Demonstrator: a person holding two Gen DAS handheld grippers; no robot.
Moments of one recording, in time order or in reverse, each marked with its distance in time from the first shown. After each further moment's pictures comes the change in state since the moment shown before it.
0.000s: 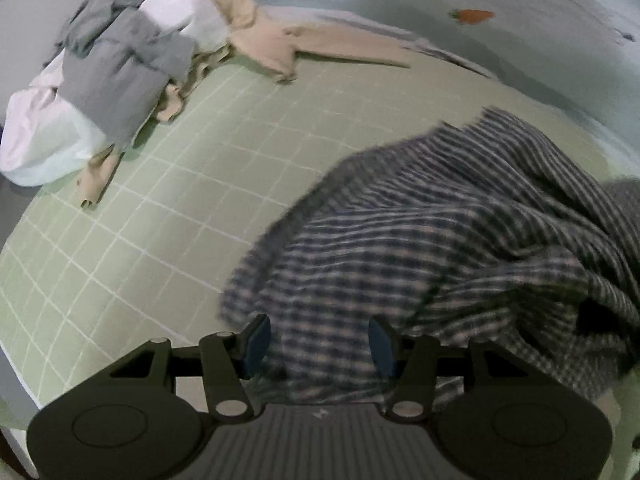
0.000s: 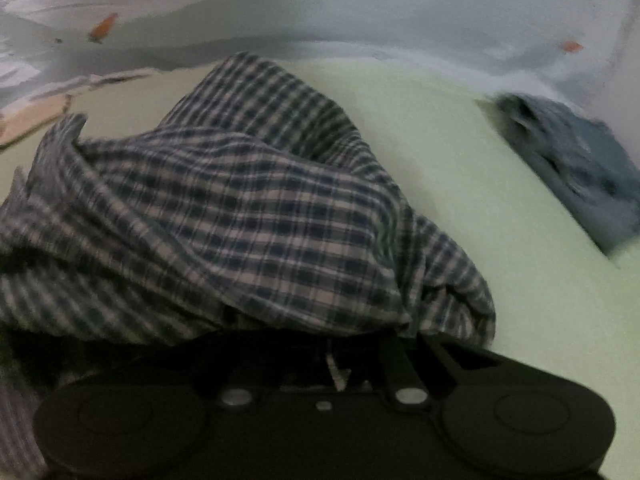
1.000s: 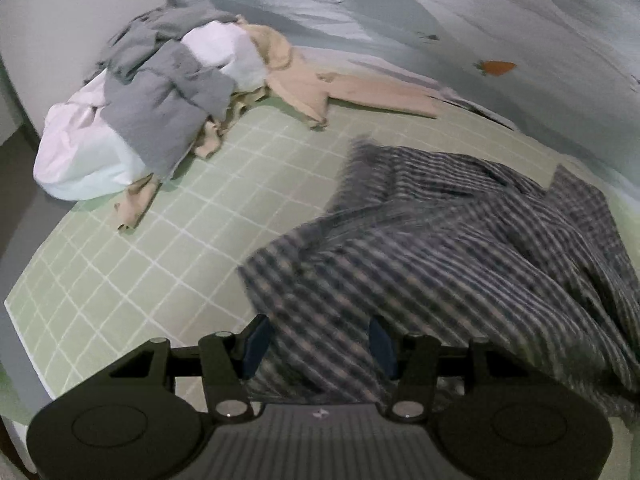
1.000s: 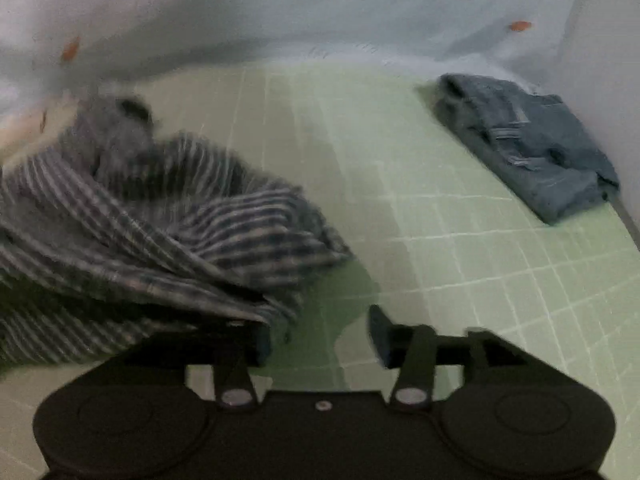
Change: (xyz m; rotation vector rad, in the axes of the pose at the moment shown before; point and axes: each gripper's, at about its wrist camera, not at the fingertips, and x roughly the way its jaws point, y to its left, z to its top) left arm -0.030 -0.003 0.000 -0.048 -0.125 0.054; right arm -0.070 -0.109 -0.048 0.098 -0.046 -0.063
